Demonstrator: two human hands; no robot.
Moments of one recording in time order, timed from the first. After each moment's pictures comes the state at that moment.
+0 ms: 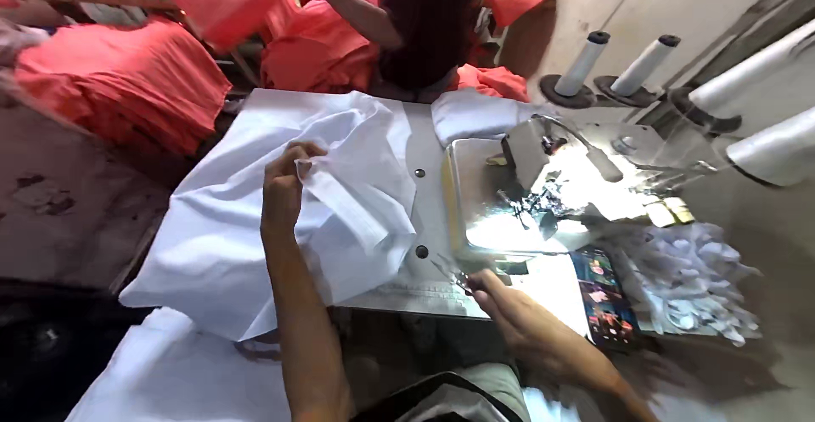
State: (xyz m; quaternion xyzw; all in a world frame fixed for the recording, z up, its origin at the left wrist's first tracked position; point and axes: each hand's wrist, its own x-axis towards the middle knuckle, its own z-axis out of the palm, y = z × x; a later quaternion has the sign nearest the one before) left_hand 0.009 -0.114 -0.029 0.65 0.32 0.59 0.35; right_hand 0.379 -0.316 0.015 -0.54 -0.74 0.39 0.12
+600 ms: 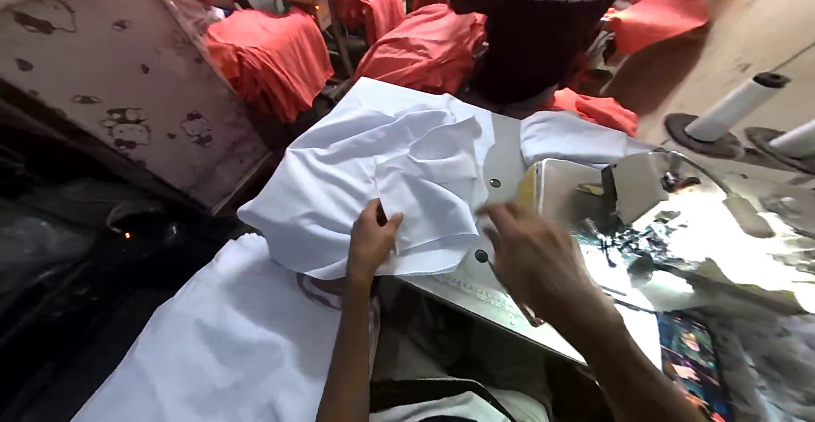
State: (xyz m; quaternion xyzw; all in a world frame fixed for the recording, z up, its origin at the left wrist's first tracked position) left_hand 0.037 -0.235 -0.048 0.49 0.70 0.40 0.33; right_hand 0.269 -0.256 0.091 -0.52 -0.85 0.02 0.12
